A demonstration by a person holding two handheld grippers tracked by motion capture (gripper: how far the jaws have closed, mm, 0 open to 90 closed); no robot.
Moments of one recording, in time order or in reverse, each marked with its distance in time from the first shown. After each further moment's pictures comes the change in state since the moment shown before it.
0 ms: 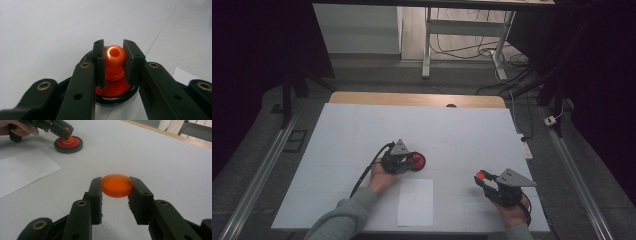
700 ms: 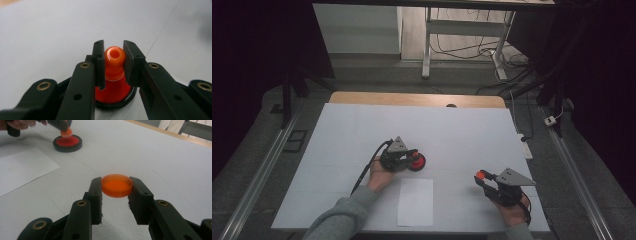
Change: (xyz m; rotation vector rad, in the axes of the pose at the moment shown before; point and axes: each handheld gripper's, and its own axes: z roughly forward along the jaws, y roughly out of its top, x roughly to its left) left arm 0.005 0.010 -0.012 -0.073 -0.032 -0.031; right arm -0.002 -0.001 0.002 0.006 0.002 -0.001
